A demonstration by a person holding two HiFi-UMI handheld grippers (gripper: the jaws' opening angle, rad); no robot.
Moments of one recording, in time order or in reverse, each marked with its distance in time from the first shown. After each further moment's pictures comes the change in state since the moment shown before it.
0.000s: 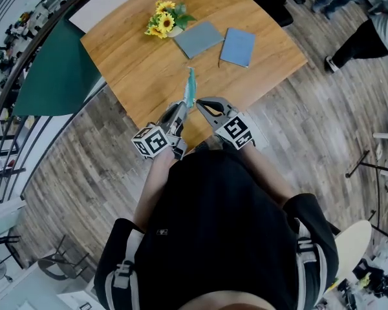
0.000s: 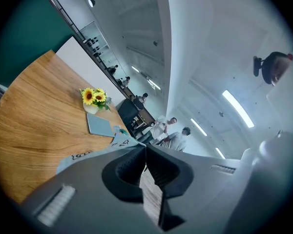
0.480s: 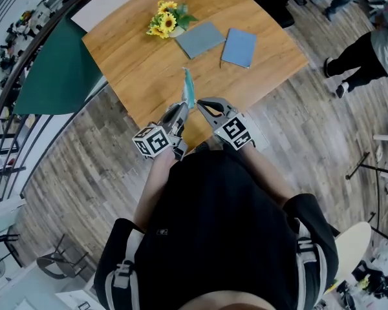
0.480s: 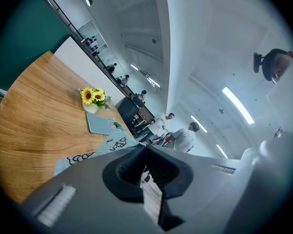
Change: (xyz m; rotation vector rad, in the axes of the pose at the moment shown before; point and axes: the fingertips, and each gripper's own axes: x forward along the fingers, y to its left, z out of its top) left arm -0.001 -0.001 -0.002 0.024 0.030 0.008; right arm 0.004 0.000 -0.008 -0.014 0.035 -0.015
